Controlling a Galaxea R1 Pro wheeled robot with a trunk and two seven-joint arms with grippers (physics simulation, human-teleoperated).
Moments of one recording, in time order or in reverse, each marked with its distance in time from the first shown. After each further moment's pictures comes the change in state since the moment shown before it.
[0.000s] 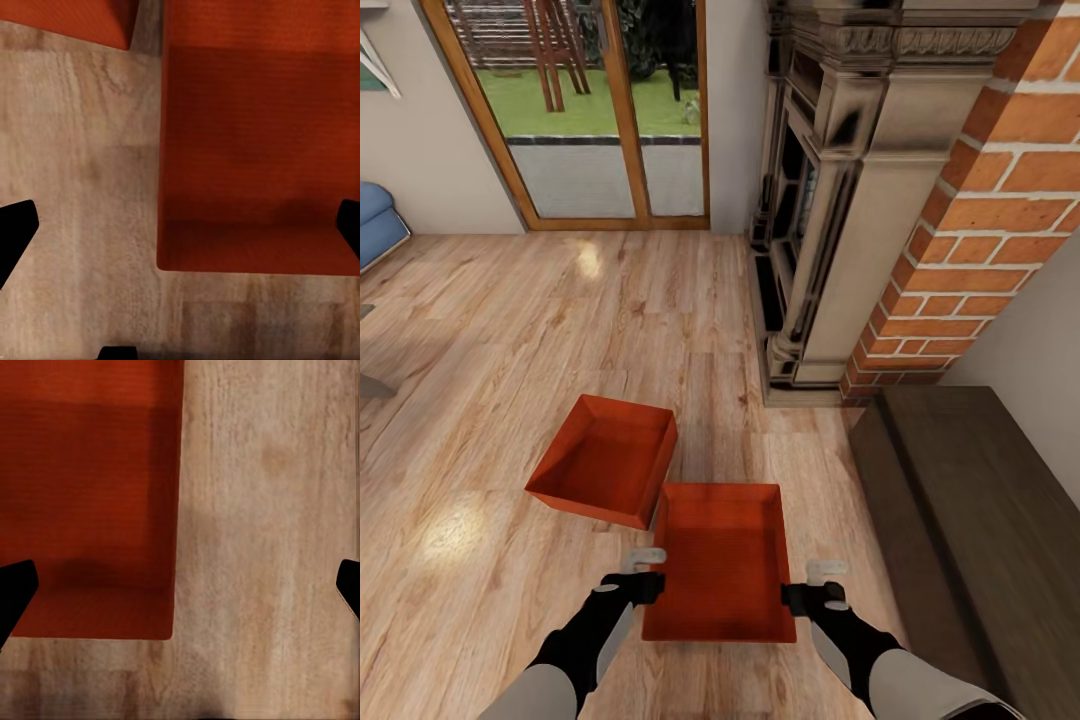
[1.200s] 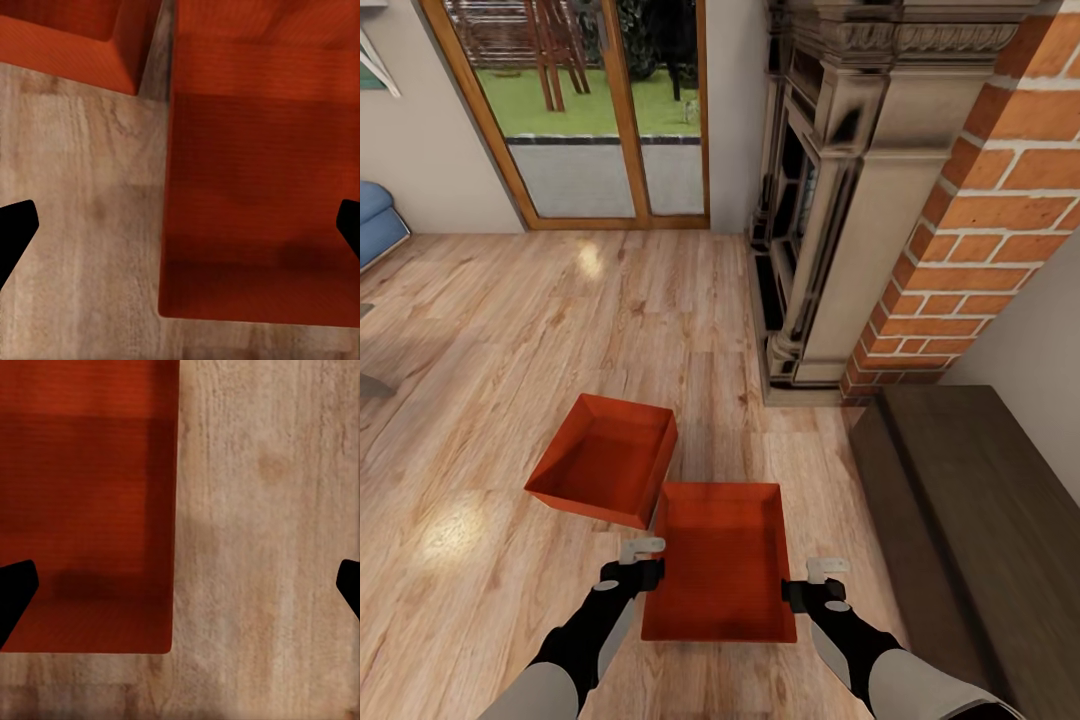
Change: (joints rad) left arm 0.000 -0.005 0.004 -0.021 -0.002 -0.085 0.019; right arm 0.000 0.001 -0.004 0.000 -0.004 -0.028 -0.009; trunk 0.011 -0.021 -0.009
